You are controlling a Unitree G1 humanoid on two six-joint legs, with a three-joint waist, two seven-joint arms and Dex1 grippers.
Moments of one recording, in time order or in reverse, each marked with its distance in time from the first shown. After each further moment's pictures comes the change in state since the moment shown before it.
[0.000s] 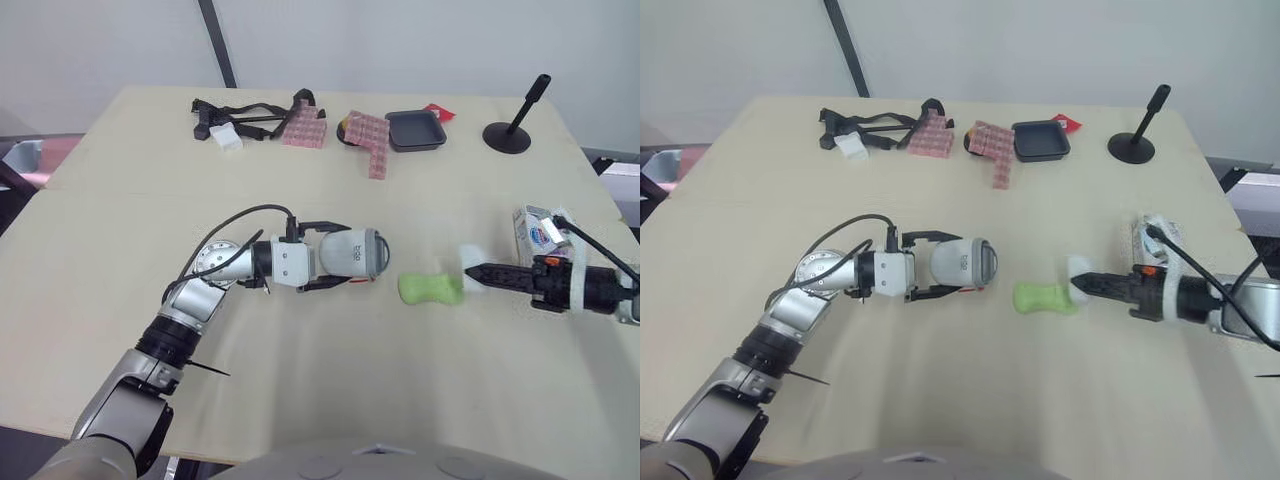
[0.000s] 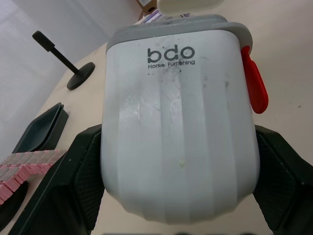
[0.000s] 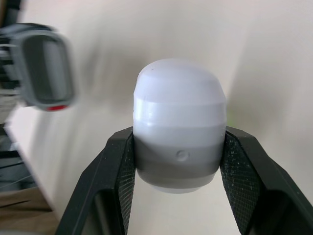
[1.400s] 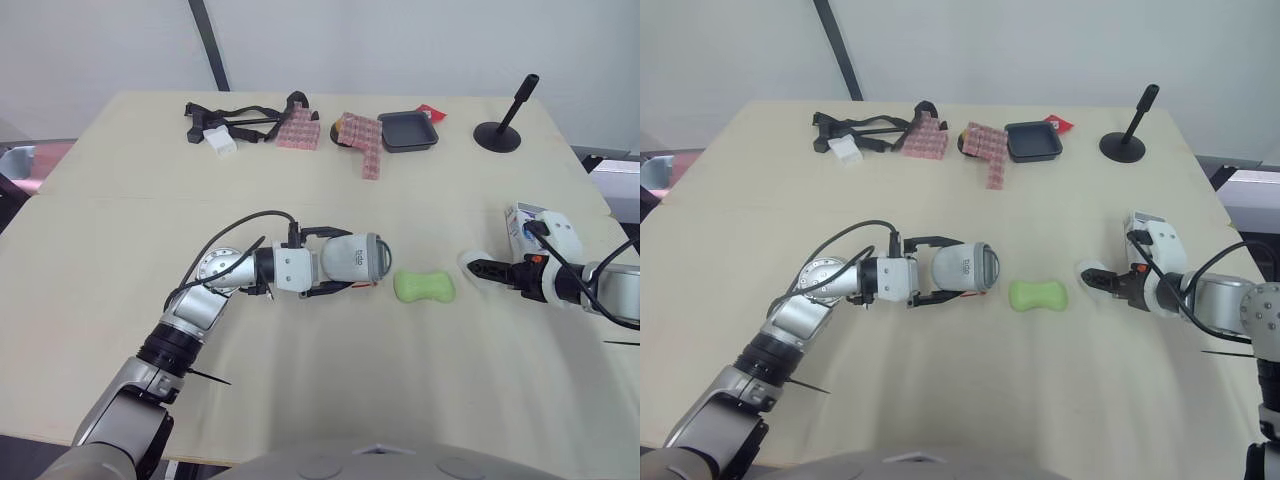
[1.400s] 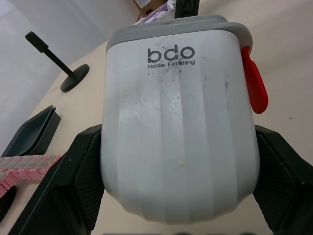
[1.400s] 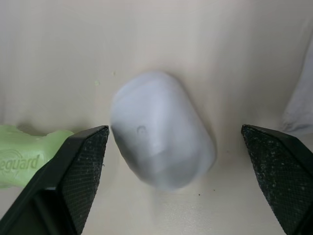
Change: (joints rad) left arm 0.031 -0.011 -0.005 -0.032 0.014 0.023 0.020; right arm -0.192 0.309 -0.034 0.046 -0.470 0.163 -0.167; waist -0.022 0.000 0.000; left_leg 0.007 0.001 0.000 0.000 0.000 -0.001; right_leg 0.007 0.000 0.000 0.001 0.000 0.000
